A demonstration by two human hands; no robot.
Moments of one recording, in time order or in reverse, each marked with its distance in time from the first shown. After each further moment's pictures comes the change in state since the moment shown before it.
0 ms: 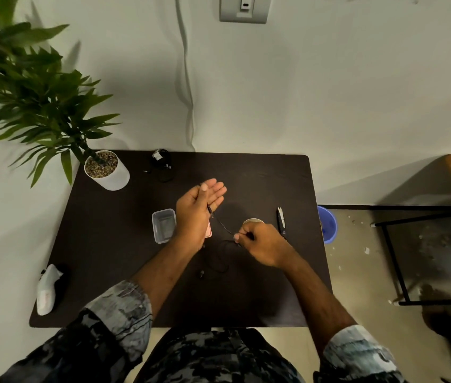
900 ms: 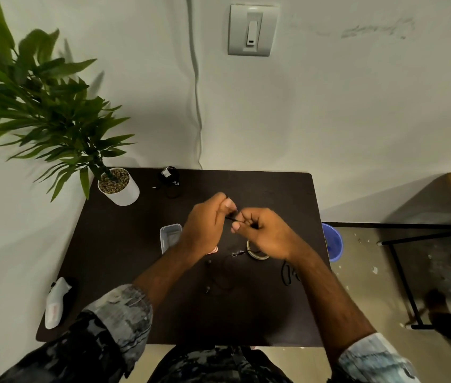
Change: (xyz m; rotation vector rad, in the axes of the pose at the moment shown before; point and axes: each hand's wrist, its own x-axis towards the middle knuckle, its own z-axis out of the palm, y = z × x) left_hand -0.010 0.036 -0.006 0.961 -0.256 0.572; right_hand -0.012 -0.068 -0.057 0.290 0.003 -0.245
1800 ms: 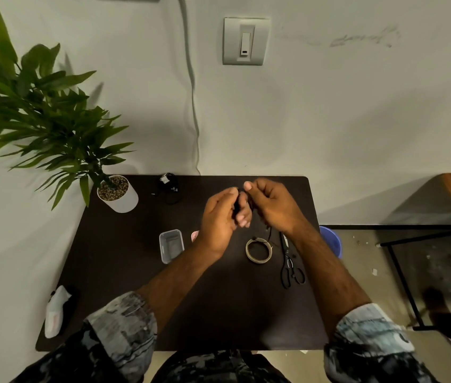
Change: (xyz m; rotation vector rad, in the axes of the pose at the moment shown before) left_hand 0.009 0.066 0.007 -1.023 -0.082 -0.148; right_hand 0.024 -0.017 -0.032 0.194 0.310 -0.035
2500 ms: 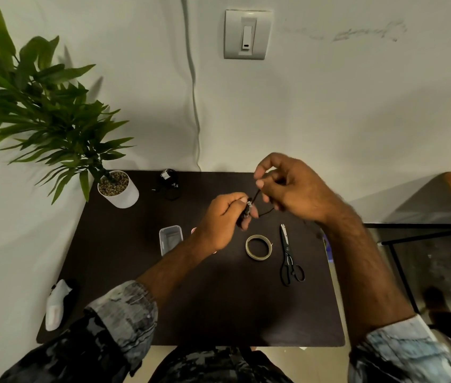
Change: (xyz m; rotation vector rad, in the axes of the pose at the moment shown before) left_hand 0.006 -0.010 -0.013 0.468 -0.081 0.010; right_hand -0.015 -0.058 -0.045 -0.248 -0.137 -0.005
